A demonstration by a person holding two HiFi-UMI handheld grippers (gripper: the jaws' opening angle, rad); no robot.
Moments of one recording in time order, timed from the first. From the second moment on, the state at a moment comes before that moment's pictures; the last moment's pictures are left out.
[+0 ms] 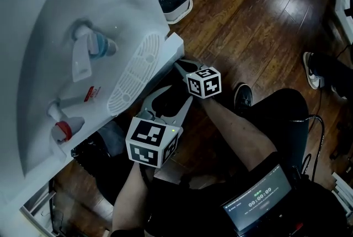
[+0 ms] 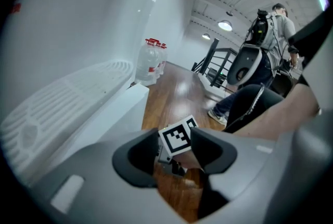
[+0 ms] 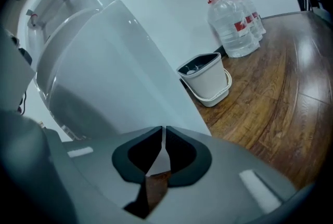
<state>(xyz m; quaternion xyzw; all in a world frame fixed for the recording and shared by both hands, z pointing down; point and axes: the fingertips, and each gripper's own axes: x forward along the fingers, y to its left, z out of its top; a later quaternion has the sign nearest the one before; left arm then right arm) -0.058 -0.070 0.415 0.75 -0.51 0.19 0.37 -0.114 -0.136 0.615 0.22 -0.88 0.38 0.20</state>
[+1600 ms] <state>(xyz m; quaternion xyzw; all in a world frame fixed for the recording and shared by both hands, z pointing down) -0.058 -0.069 0.415 0.75 -0.51 0.18 0.38 -0.152 -0.154 0.643 0.22 -0.84 0.45 0.20</state>
